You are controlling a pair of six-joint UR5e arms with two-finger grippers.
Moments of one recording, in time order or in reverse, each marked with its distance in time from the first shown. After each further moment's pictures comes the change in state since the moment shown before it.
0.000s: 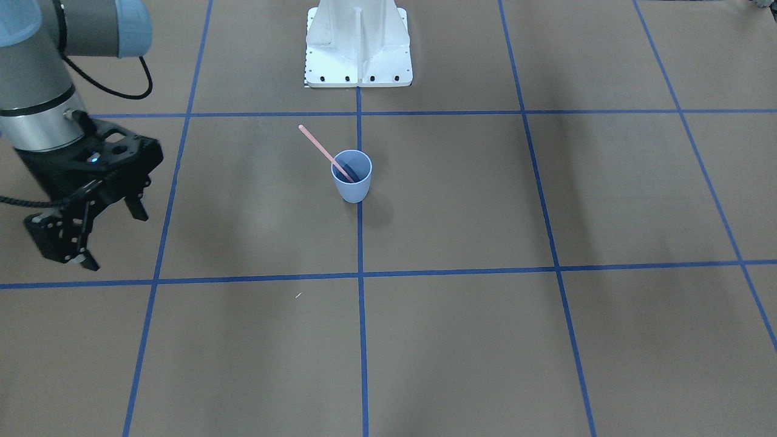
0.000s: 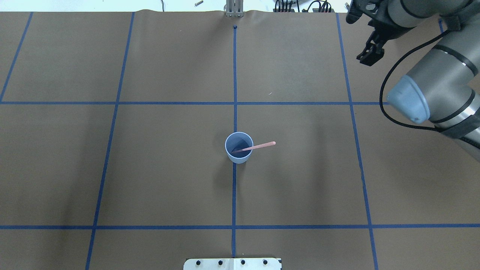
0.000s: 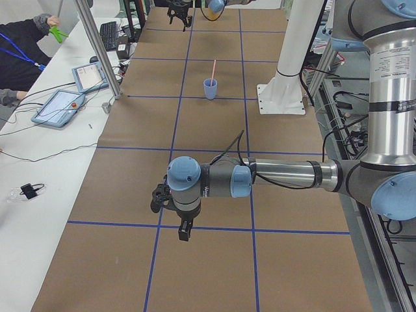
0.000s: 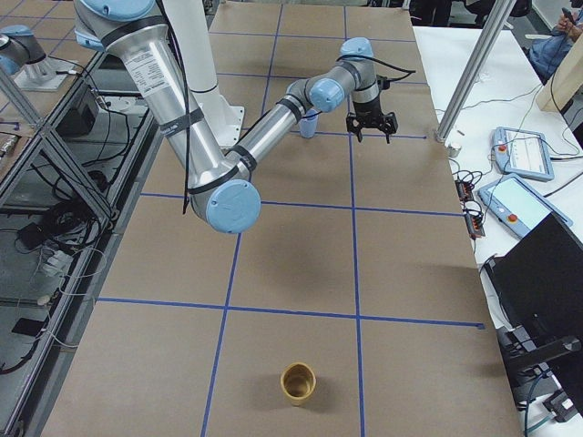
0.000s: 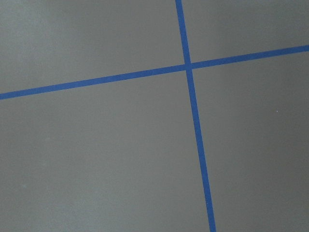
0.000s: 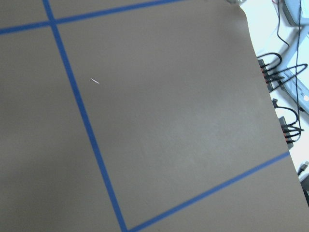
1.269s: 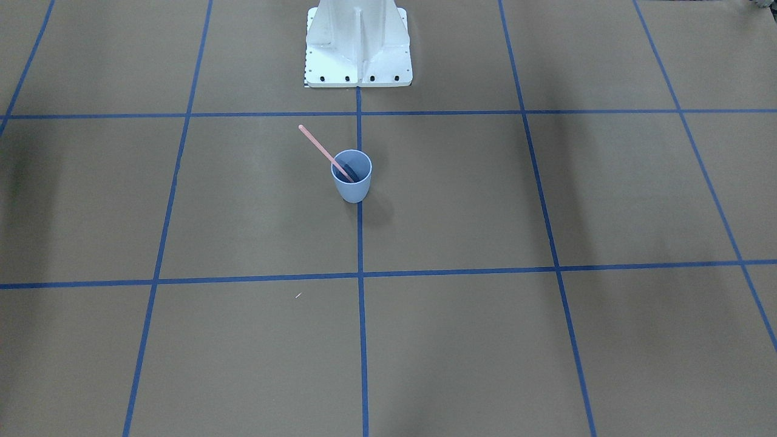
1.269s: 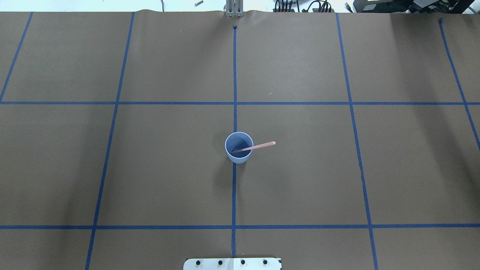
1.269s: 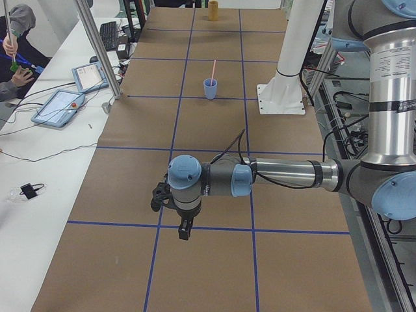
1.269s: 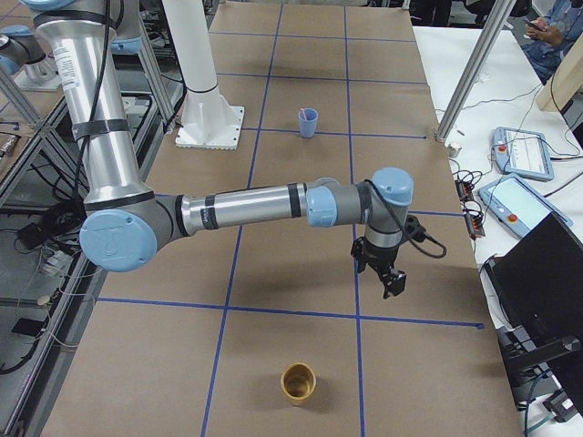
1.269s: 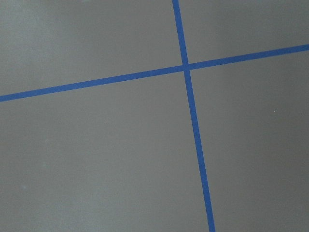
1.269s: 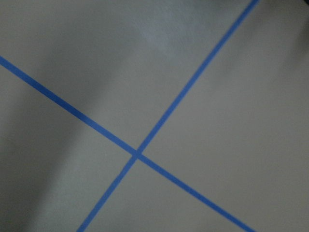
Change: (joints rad) left arm 0.000 0.002 -0.006 0.000 0.000 0.005; right arm 0.522 -0.343 -0.295 0.002 0.240 -0.059
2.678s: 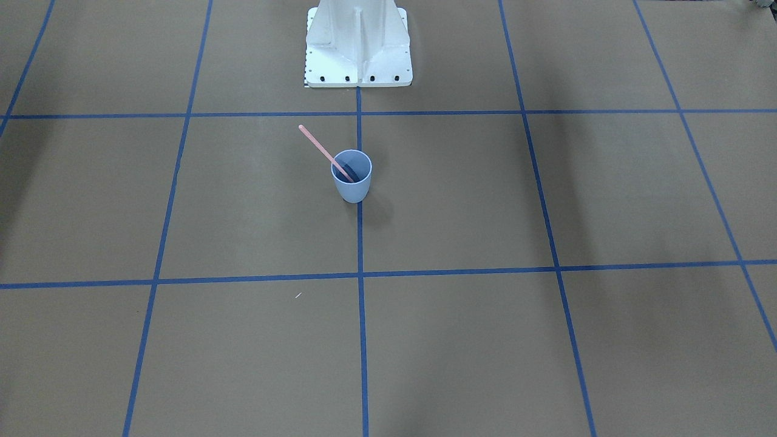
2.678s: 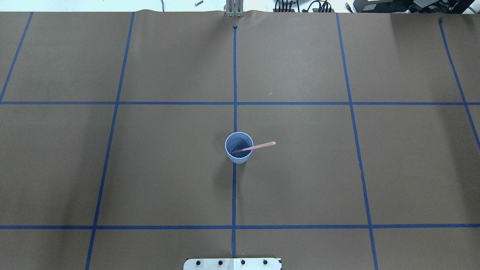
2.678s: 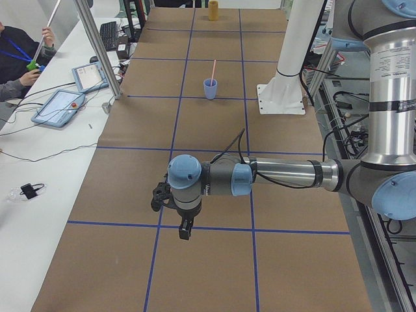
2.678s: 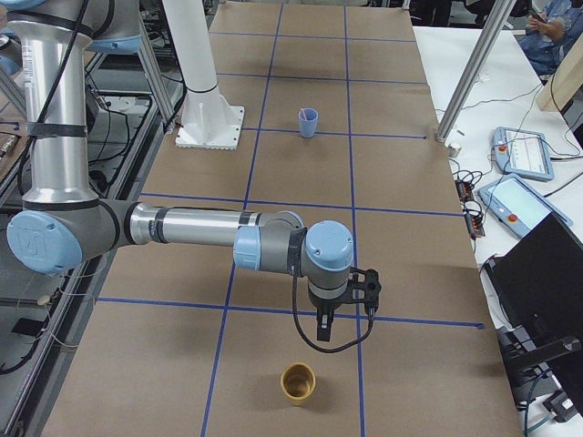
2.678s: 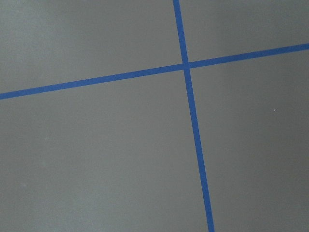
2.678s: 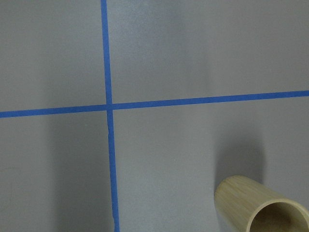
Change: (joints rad) left arm 0.001 0.000 0.000 0.010 0.000 0.000; right arm 0.125 -0.180 0.093 0.006 0.144 0.448
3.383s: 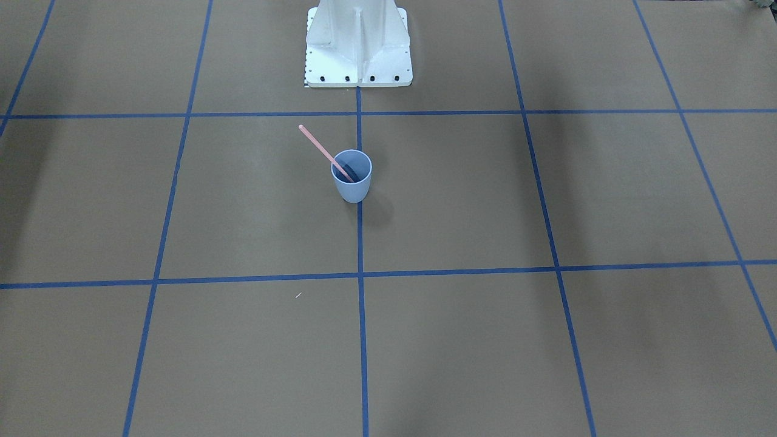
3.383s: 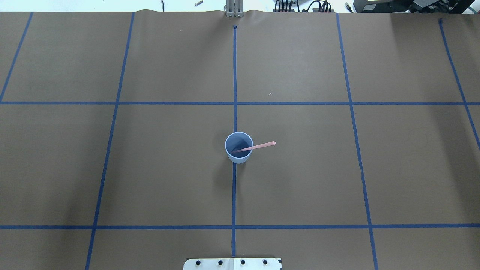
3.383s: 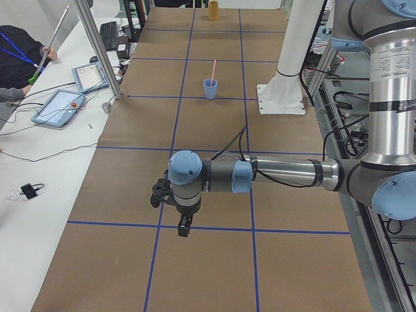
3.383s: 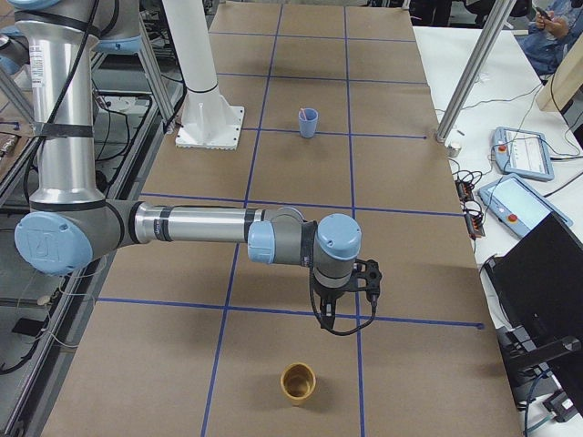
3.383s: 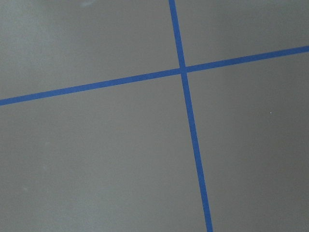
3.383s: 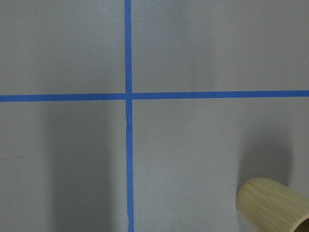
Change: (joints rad) left arm 0.000 0.000 -0.030 -0.004 0.007 -0.003; right arm -0.081 0.003 0.001 0.004 -0.007 0.018
